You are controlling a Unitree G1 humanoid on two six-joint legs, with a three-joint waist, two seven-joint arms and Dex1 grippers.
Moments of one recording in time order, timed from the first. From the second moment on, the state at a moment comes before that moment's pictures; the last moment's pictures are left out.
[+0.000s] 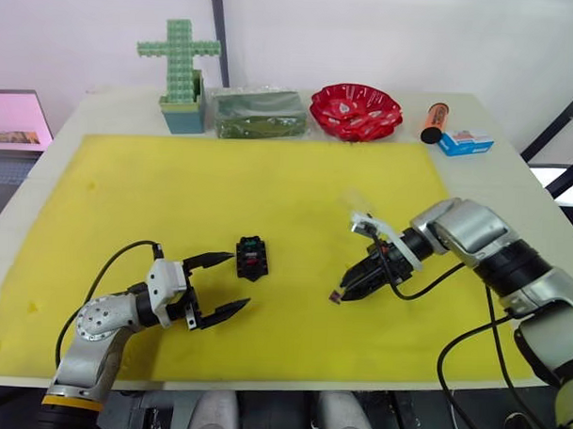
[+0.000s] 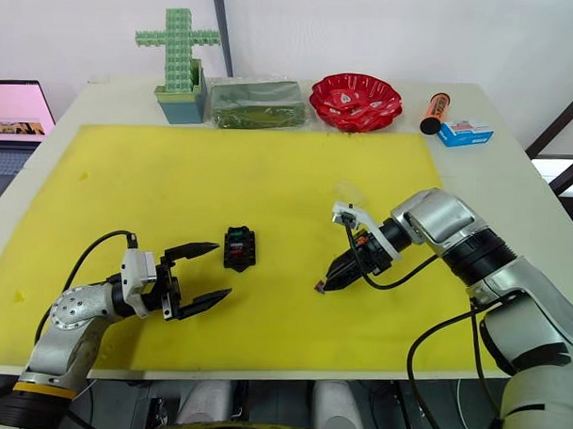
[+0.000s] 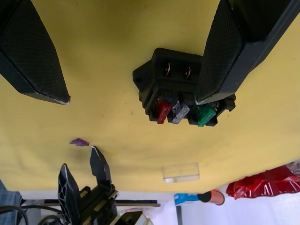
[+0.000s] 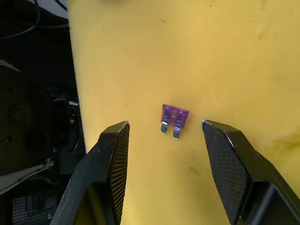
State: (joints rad) left arm 0.06 0.52 0.01 -0.08 -0.42 -0.18 -1.09; right arm -0.92 -0.82 0.70 0.26 0.44 1.01 1.57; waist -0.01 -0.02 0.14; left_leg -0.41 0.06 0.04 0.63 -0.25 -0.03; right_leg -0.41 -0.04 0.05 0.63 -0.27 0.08
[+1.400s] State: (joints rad) left arm 0.07 0.51 0.01 -0.10 -0.42 -0.19 -1.08; right arm -0.23 -0.81 -0.11 -0.16 1.41 1.58 0.54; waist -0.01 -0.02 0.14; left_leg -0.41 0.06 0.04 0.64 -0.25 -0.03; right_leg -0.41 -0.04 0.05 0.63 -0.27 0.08
